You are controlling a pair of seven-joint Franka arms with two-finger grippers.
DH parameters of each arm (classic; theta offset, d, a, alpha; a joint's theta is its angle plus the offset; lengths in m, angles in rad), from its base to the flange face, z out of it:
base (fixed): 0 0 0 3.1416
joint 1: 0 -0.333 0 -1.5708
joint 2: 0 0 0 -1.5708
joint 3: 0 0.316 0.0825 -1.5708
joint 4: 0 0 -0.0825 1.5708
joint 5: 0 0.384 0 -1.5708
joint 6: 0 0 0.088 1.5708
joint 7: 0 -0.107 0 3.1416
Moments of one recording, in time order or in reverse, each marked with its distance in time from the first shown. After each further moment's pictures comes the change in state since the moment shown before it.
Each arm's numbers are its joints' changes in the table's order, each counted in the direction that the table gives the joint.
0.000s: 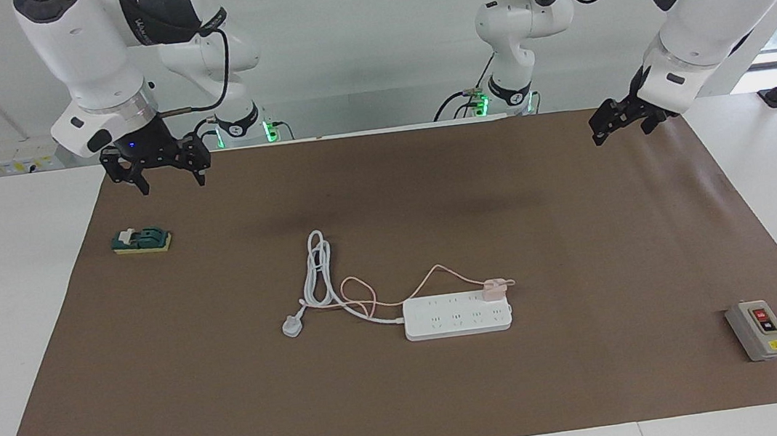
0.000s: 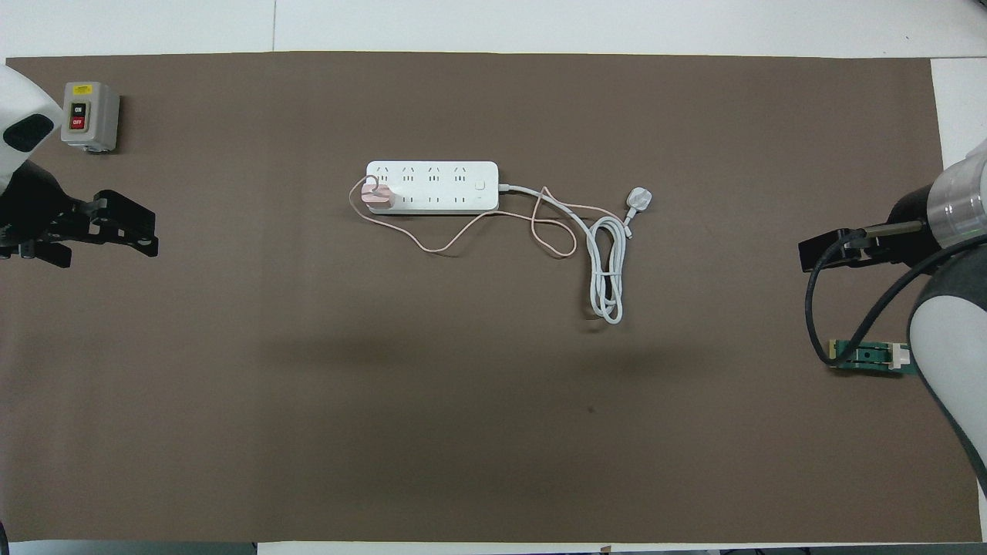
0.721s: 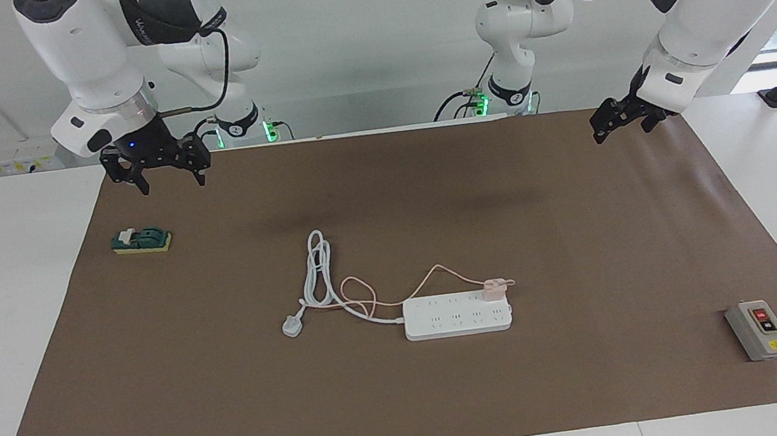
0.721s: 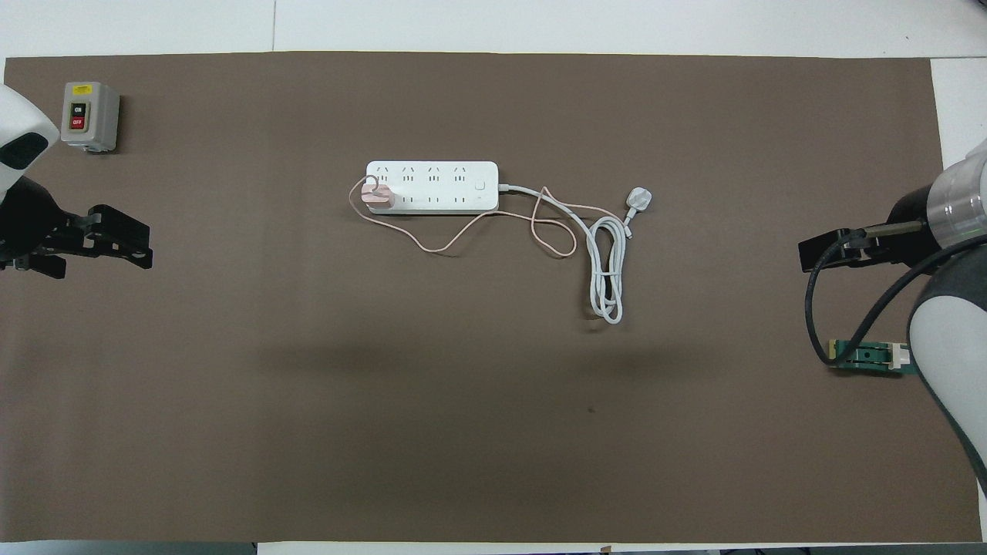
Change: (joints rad) left arm 0.004 0.010 0.018 0.057 0.001 -0.026 -0.036; right arm 0.000 0.000 0.000 0.000 0.000 0.000 0.000
